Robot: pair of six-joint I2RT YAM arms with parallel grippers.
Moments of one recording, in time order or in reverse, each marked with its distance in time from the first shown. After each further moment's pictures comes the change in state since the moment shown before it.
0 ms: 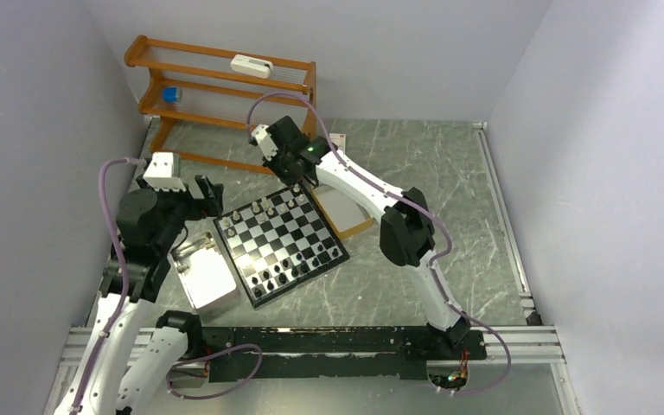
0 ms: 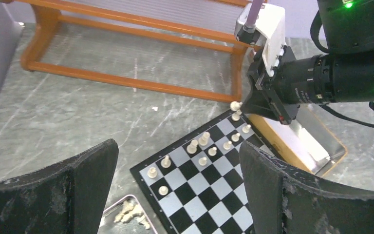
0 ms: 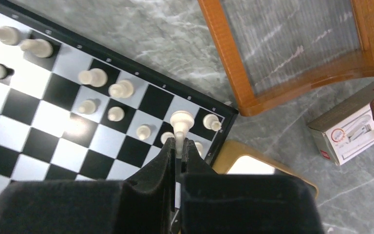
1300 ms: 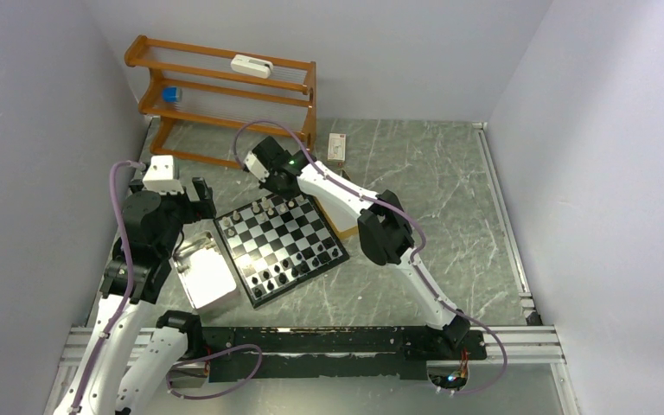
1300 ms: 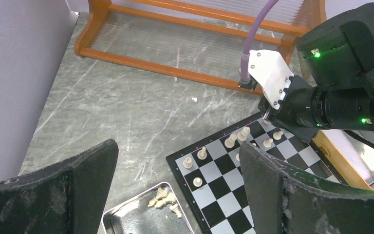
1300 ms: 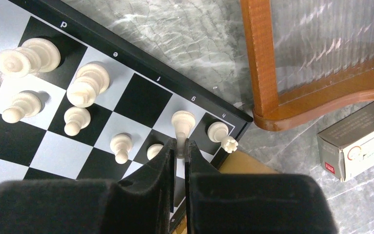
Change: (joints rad) left arm -0.016 -0.046 -0.021 -0.053 -0.188 0.080; right arm 0.043 0.222 0.145 -0.117 0.159 -0.169
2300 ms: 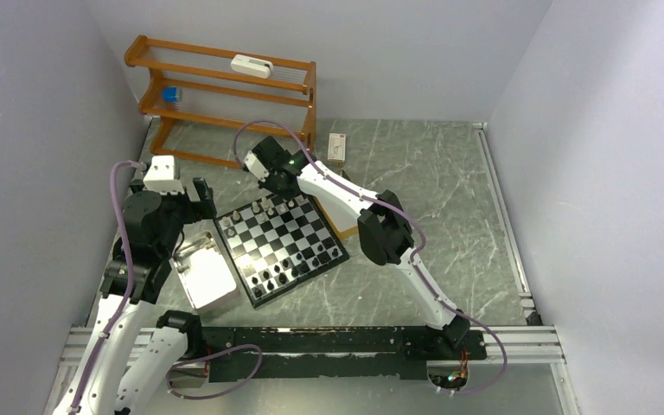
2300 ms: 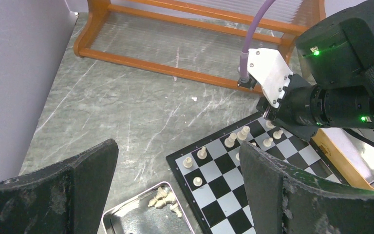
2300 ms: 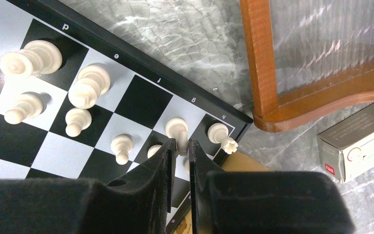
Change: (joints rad) left arm -0.005 0.000 0.000 -0.001 -0.003 0.003; right arm 0.000 0.002 0.005 -0.003 -0.003 0.001
